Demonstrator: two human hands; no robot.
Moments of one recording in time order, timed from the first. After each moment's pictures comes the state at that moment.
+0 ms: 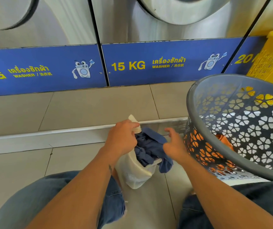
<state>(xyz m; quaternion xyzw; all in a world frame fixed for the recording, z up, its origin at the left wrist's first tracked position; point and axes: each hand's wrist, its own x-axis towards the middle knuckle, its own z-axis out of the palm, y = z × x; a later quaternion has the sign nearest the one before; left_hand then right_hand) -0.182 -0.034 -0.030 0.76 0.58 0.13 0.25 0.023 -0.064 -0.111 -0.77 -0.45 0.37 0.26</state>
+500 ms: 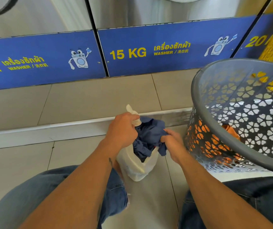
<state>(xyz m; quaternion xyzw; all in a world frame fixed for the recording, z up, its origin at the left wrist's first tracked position) -0.176 -0.026 -0.037 0.74 0.60 0.12 0.29 0.010 -0.063 -0.150 -0.69 -0.29 0.53 0.41</state>
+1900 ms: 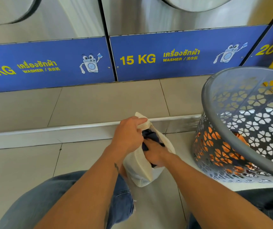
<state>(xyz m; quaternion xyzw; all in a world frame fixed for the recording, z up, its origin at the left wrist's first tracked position) -0.189 -0.025 -0.039 0.72 0.59 0.19 0.32 -0.056 -0.041 -0.140 -0.62 -0.66 0.42 0.06</state>
